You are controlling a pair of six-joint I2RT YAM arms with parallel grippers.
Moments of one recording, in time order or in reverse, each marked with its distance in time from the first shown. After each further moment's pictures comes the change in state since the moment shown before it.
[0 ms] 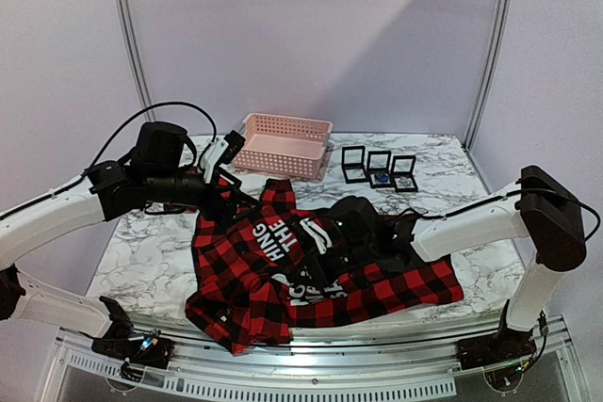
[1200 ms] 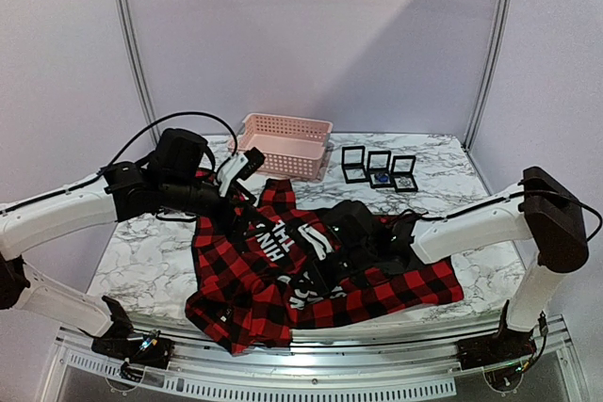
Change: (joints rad) left arm -0.074 0.072 0.018 -0.035 0.031 0.029; right arm 0.028 -0.006 0.012 -0.084 0.044 -0.031
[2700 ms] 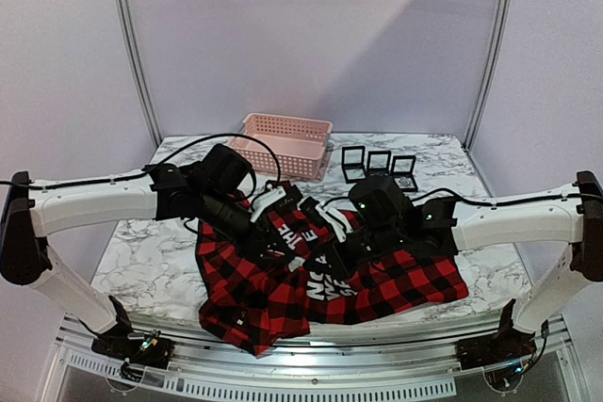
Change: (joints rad) left arm -0.090 0.229 0.077 -0.089 0.243 0.004; right arm -0.013 -0.238 0.013 -0.210 0.054 -0.090
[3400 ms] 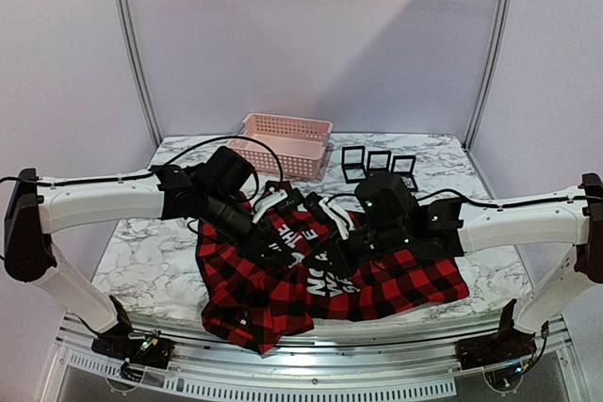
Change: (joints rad) left arm 0.010 0.036 -0.003 0.010 0.083 -0.016; right arm 0.000 -0.033 -0.026 0.055 -0.008 0.014
